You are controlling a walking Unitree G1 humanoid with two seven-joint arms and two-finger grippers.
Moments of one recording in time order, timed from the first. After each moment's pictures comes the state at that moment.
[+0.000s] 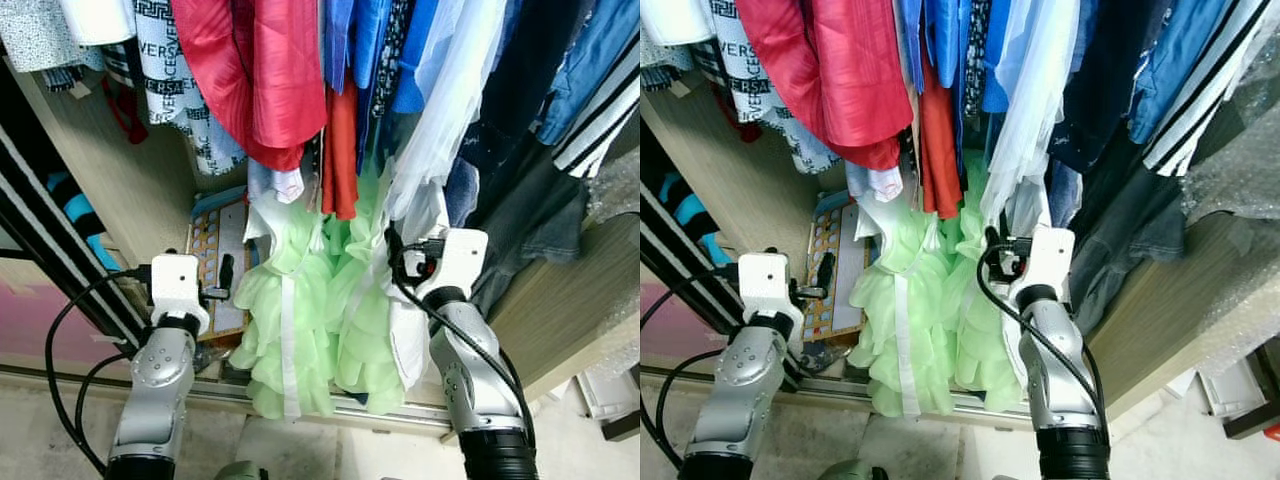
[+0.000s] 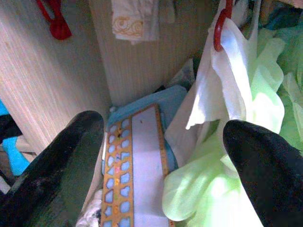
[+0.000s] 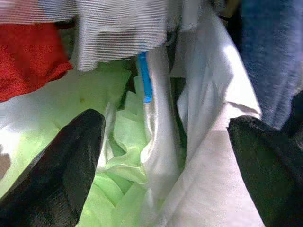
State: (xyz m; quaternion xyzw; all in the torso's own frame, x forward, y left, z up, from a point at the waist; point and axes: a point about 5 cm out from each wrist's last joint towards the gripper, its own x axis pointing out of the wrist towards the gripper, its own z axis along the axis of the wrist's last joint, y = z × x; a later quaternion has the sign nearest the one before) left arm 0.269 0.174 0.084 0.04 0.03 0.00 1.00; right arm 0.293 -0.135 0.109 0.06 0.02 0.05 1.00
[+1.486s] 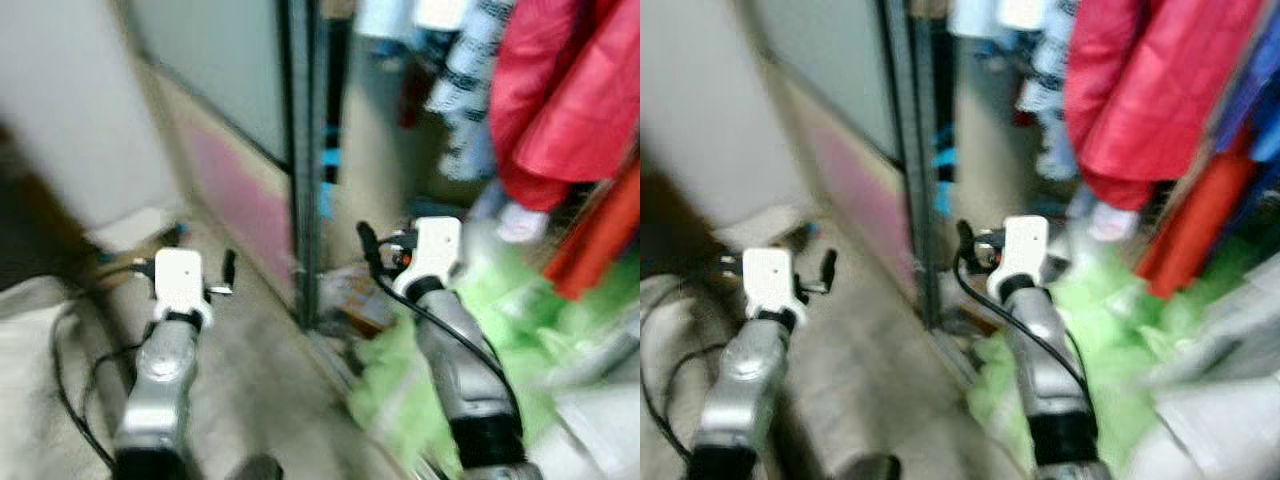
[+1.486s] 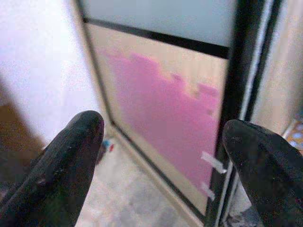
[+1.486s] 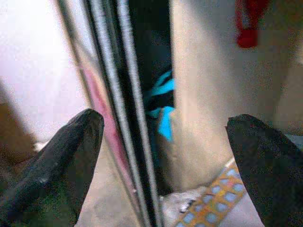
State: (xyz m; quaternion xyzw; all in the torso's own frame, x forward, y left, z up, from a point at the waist) left arm 0.275 0.162 0.083 0.04 0.03 0.00 1.00; right arm 0.302 -0.122 0.117 0.05 0.01 0.09 0.99
